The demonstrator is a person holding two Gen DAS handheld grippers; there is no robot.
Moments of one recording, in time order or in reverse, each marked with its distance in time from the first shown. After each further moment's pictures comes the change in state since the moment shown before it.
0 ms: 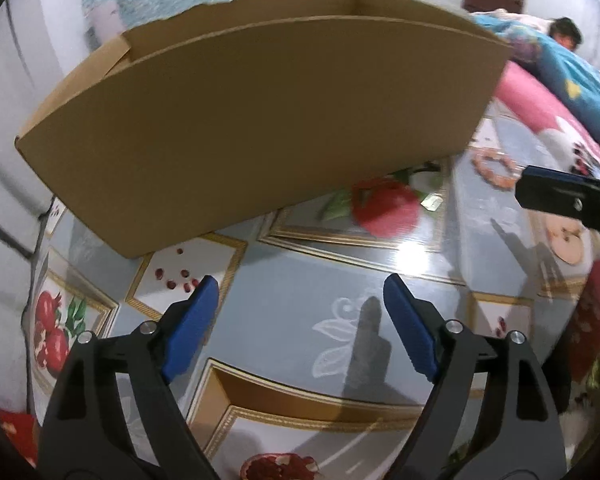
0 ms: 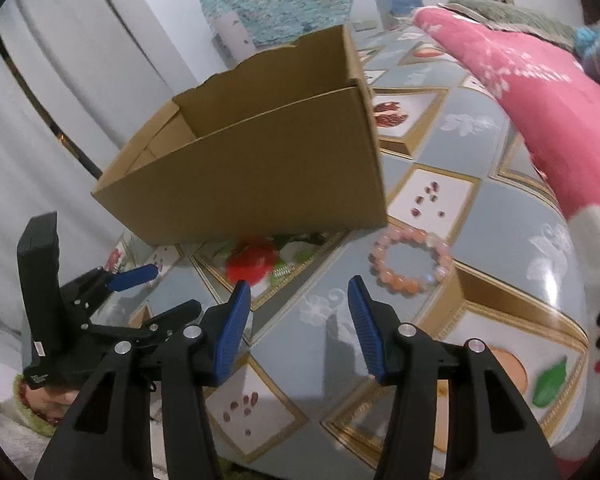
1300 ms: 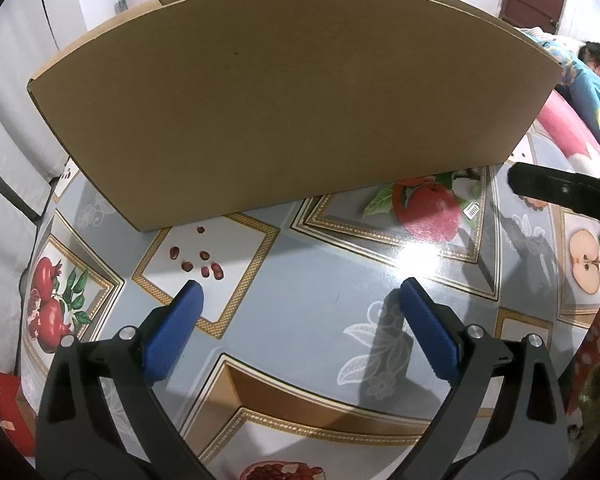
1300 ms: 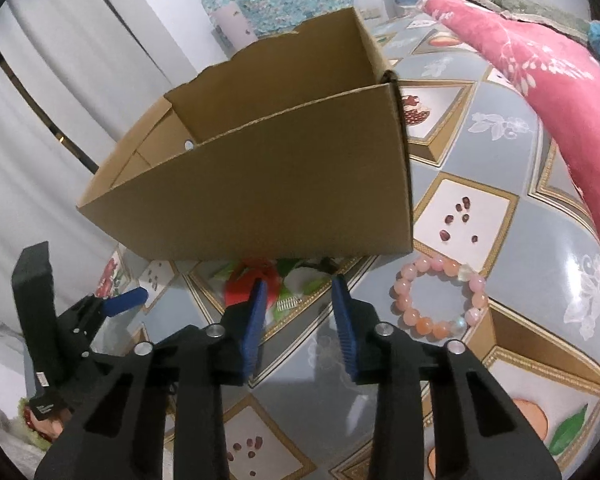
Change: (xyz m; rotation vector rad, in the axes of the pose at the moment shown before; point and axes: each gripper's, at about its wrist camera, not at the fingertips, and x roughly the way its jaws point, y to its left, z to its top) left arm 0.019 0.024 -0.014 -0.104 0.019 0.029; right arm 0.034 0.002 0.022 0.010 0.044 0.027
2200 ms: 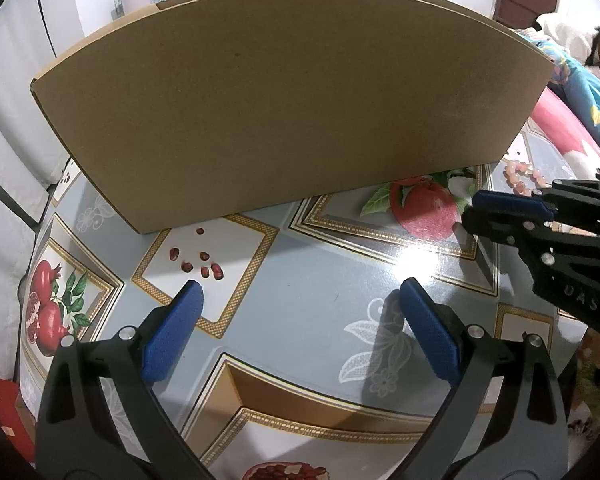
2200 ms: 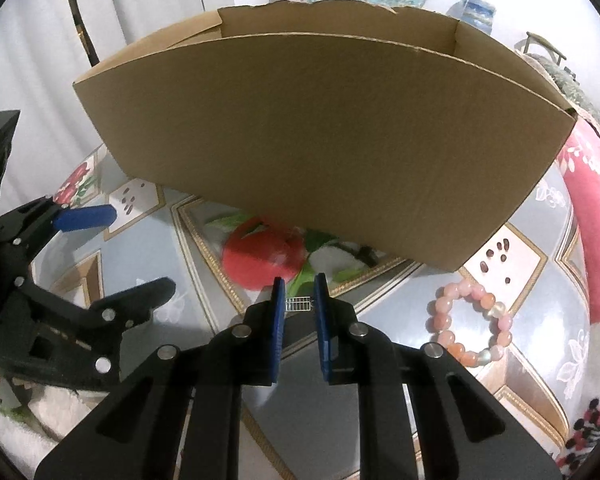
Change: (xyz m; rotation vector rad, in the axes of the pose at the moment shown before) left arm -0.008 -0.005 -0.004 0.012 -0.019 -0.007; right arm 0.031 0.051 -0.022 -0.349 0.080 -0.149
